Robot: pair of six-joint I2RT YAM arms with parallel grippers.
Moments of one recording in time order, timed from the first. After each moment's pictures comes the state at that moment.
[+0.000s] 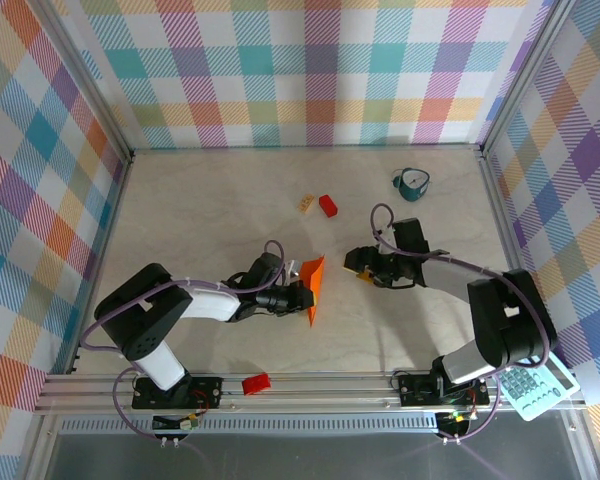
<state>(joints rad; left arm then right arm) -0.75 1.65 0.57 0.38 0.48 -0.97 0.32 1.51 0.66 -0.09 -0.68 0.65</state>
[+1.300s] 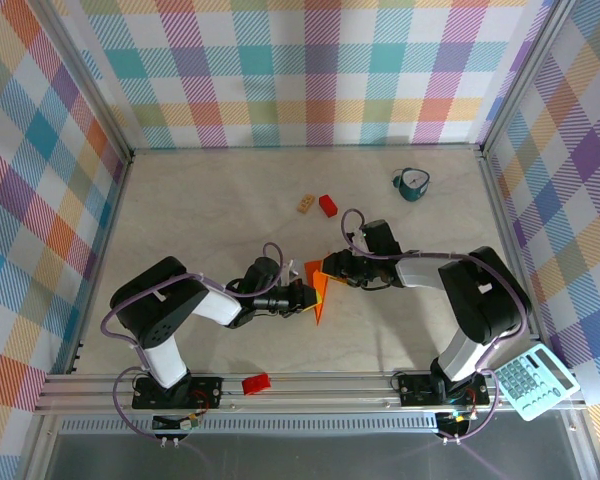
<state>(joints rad) -0.74 1.75 0.50 0.71 0.56 -1.11 0.48 1.68 0.71 0.11 -0.64 0.75</state>
